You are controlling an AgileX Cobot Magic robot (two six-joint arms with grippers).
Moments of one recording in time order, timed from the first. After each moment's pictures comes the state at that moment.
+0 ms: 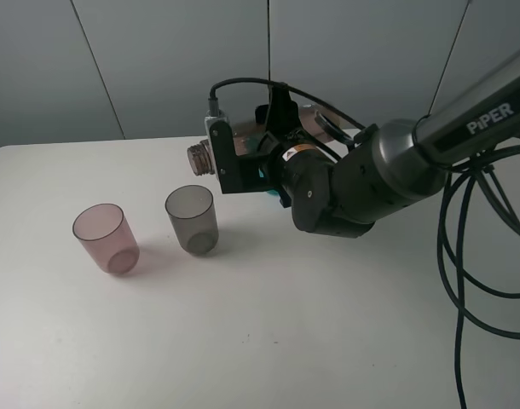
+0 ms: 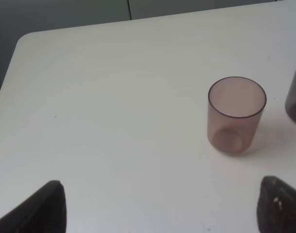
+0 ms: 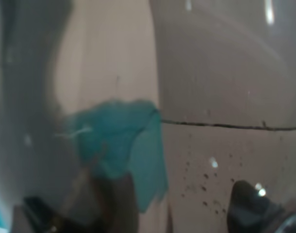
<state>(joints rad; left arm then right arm) -0.02 0.00 -0.51 0.01 1.08 0.06 0.83 2.02 -0.91 0.76 -0.84 -1.98</state>
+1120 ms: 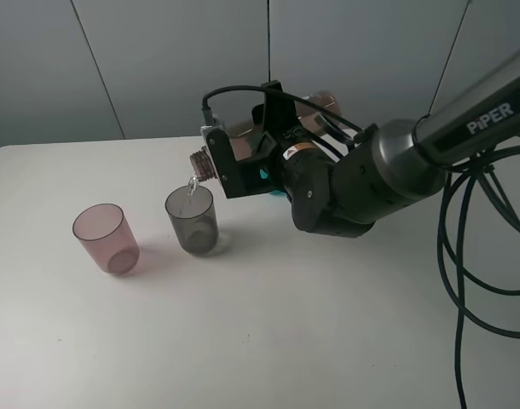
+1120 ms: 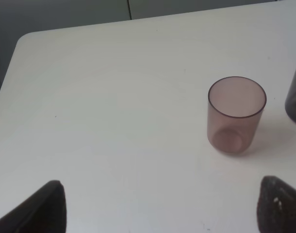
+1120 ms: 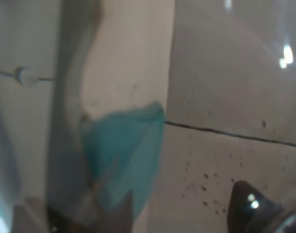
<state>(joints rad) -0.02 0.00 -0.51 0.01 1.08 0.06 0.83 2.02 -0.91 0.76 -0.87 -2.09</state>
